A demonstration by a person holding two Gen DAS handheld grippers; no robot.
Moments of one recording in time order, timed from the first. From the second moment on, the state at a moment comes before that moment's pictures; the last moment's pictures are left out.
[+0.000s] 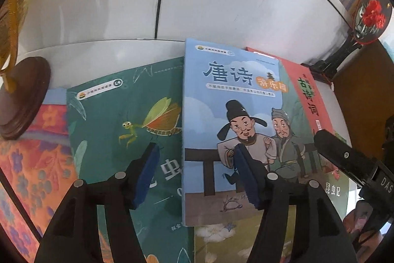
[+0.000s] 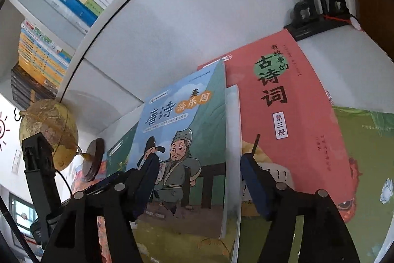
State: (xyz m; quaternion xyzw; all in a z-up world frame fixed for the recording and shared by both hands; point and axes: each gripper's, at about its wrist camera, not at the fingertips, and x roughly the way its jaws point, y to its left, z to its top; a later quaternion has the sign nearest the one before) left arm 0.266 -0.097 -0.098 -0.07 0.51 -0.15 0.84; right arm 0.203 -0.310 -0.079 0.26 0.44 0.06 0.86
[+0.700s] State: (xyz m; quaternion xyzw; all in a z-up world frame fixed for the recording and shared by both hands) left arm 0.166 -0.076 -0.091 -0.02 0.54 -0.21 0.82; right arm 0.127 -0.242 -0.072 0.13 0.49 0.09 0.86
